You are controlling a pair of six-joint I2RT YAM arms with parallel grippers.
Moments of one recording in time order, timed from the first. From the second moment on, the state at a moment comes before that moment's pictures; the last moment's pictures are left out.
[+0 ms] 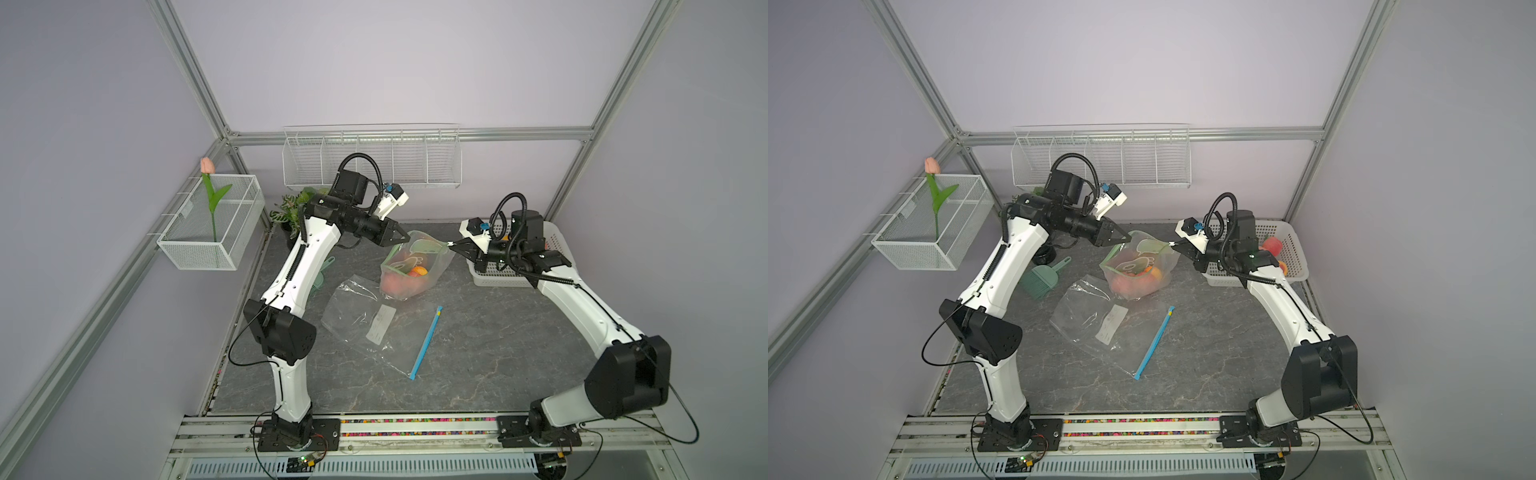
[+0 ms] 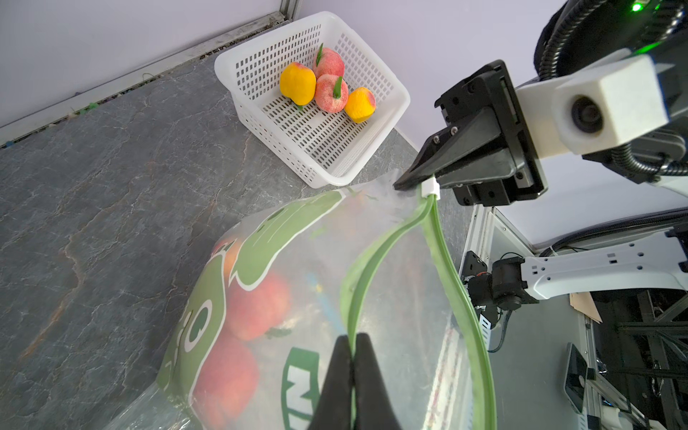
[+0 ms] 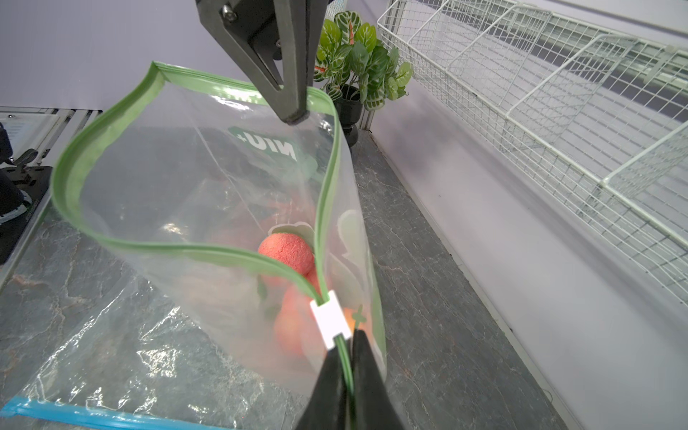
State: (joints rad) left arm -0.44 1.94 2.22 -1.17 0.80 0.16; right arm 0.23 1.49 1.28 -0.29 -0.87 -0.63
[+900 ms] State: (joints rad) left arm -0.64 1.90 2.24 -0.95 0.58 0.26; right arm 0.26 1.46 1.34 -0.41 -0.90 -0.59
